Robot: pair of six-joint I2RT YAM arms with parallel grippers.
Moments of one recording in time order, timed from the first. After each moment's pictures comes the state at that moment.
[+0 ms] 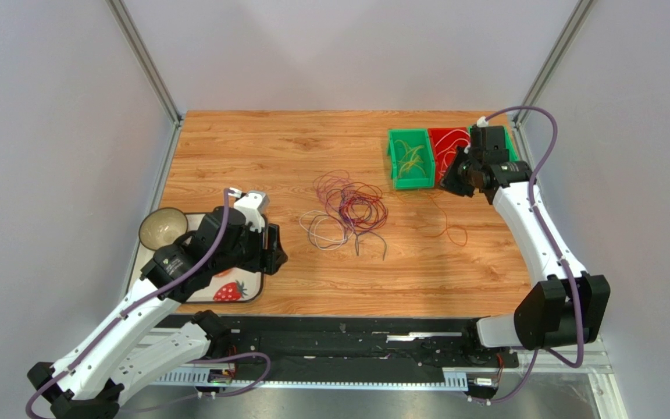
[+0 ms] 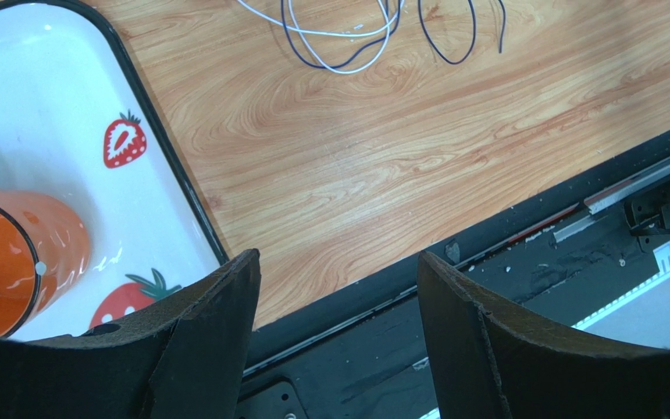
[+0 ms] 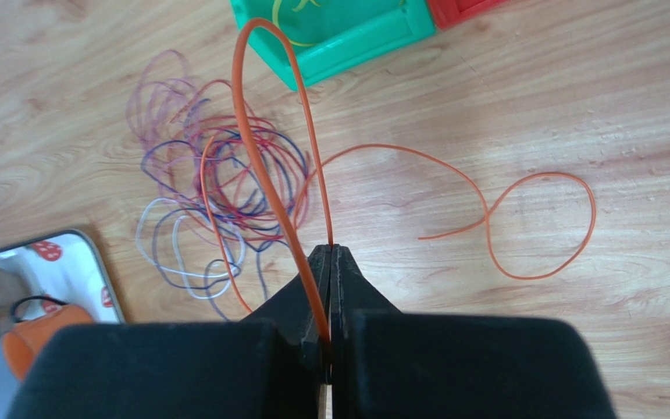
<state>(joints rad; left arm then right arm) -0.69 0.74 0.90 -0.88 -0.03 -0.41 0.12 1.37 1.26 -0.72 -0.09 0.55</state>
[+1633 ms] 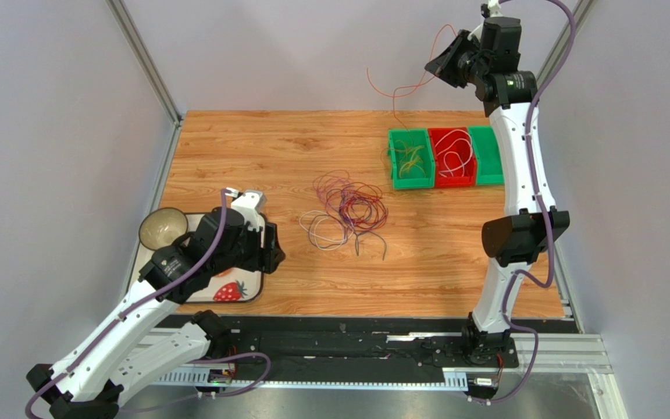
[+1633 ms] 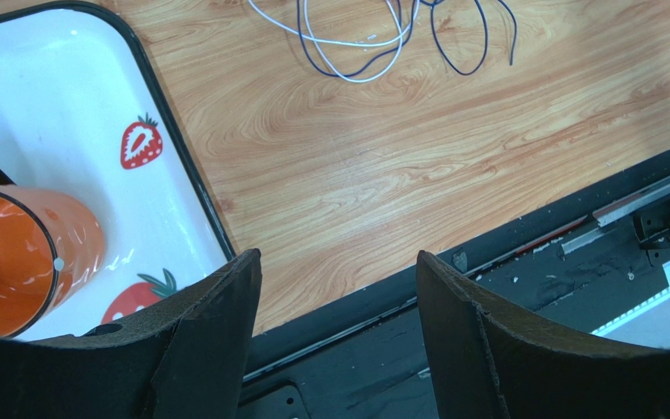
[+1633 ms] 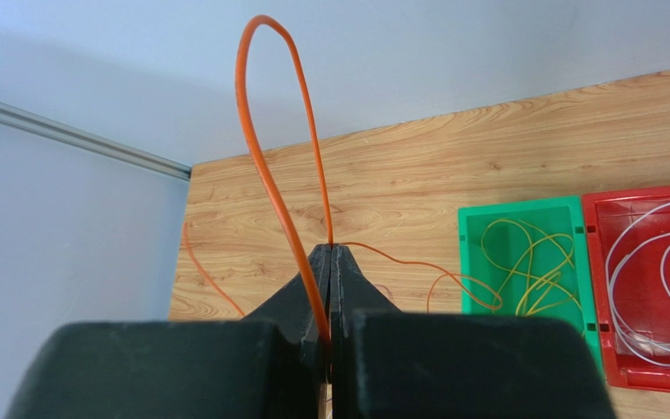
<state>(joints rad) -0.69 0.73 0.90 -0.88 -0.06 -0.41 0.10 1.96 2.40 -0.75 -0.24 0.58</state>
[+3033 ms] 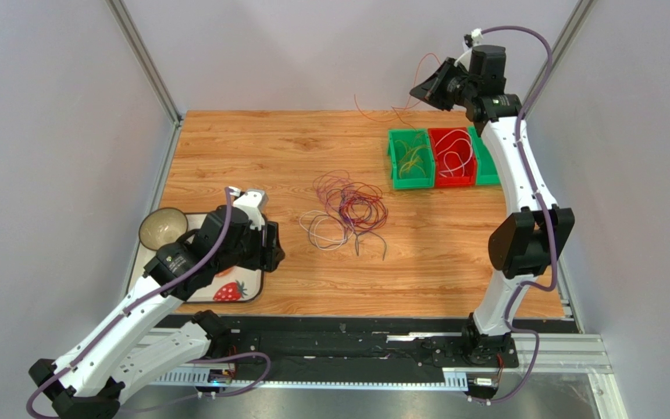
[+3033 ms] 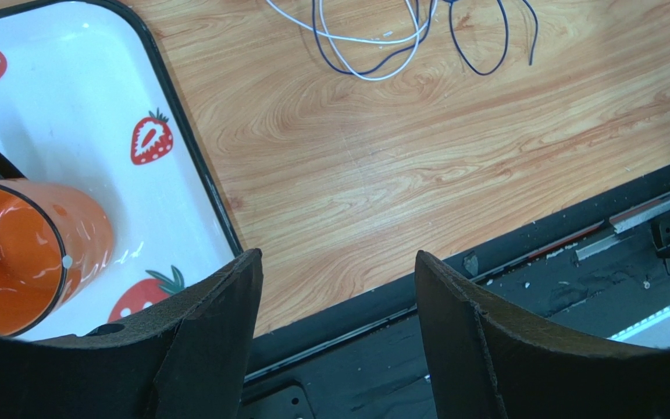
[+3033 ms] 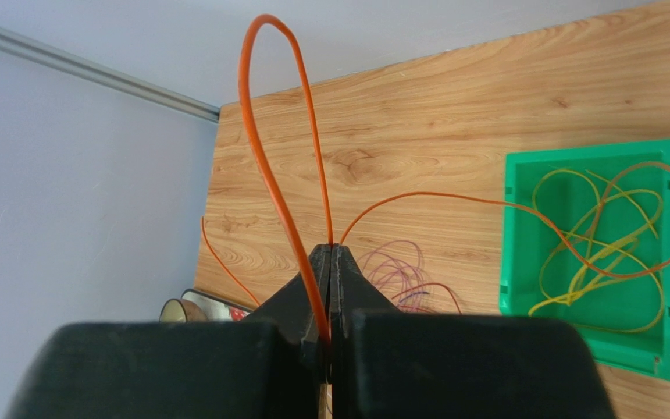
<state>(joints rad) -0.69 0.76 0.90 -0.88 -0.09 -0.41 0.09 1.86 1.97 -0.50 -0.40 0.65</state>
